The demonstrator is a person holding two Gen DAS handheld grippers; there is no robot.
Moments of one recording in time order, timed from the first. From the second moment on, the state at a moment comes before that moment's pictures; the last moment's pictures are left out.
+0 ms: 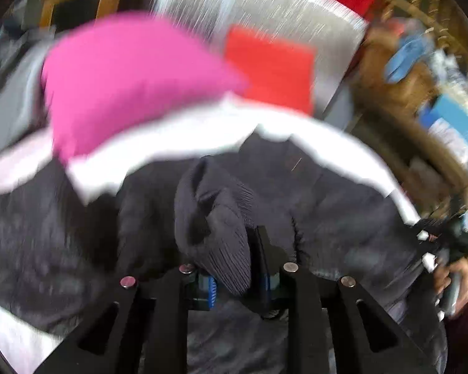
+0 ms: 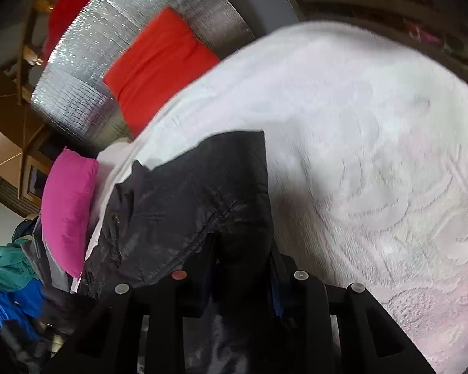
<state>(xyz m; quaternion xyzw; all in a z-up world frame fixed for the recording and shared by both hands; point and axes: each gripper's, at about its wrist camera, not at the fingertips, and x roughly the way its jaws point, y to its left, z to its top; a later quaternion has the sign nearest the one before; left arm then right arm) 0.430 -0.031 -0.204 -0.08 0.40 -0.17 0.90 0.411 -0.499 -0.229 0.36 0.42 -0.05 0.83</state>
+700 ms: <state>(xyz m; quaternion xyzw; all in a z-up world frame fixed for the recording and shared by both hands) 0.423 -0.005 -0.211 -0.21 0.41 -0.18 0.87 0.413 -0.473 -0.216 0.28 0.42 -0.04 0.86</state>
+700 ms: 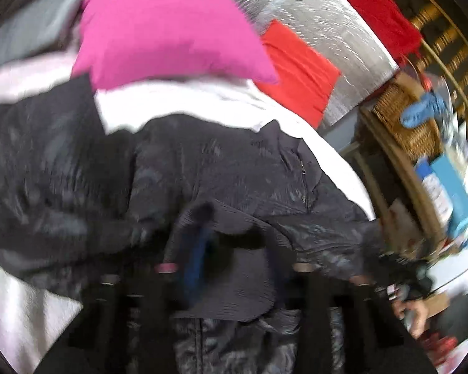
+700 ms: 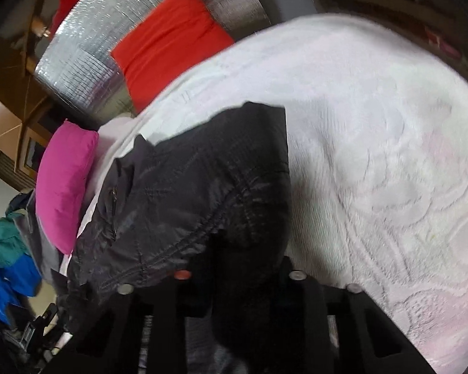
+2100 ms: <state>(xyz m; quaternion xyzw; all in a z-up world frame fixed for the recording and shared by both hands) 0.432 -0.036 -0.182 -0.08 0.35 -0.14 0.92 0.402 -0.486 -0.226 0.34 0.45 -0.05 0.82</state>
